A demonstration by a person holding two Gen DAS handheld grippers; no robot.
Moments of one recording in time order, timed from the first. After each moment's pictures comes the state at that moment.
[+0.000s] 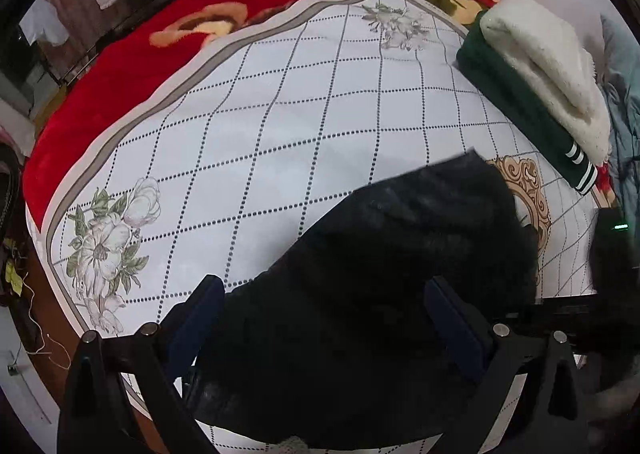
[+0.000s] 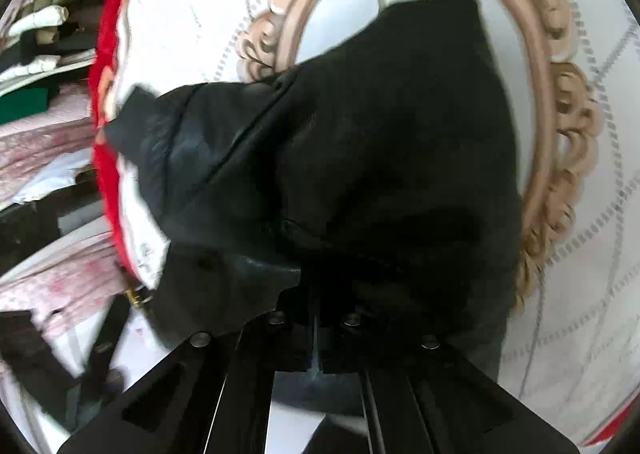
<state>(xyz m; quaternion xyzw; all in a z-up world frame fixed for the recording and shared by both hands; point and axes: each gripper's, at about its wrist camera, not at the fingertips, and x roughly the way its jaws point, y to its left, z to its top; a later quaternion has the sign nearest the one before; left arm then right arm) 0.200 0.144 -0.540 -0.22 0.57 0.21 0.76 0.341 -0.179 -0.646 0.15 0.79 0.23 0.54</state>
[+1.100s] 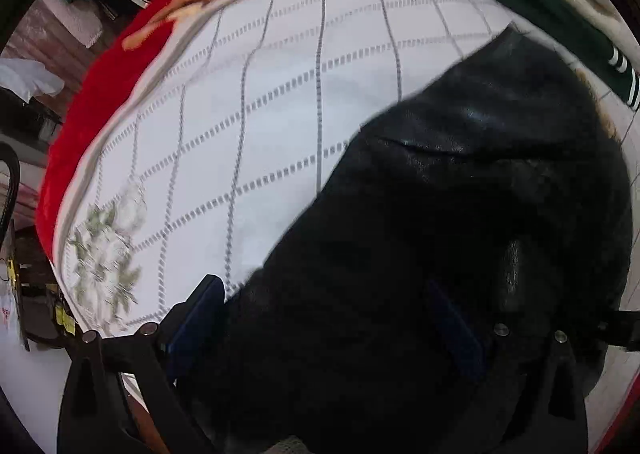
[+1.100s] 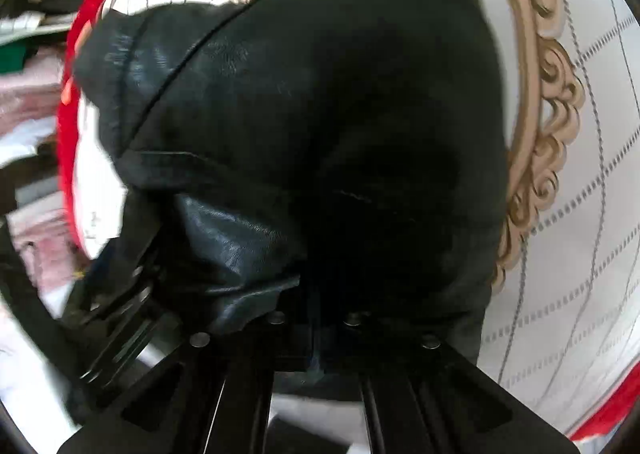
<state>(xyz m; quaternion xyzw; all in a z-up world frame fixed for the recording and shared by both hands) 0.208 0.123 -0.603 -0.09 0.63 0.22 0.74 0.332 -0.201 -0.655 0.07 0.80 0.21 0.55</state>
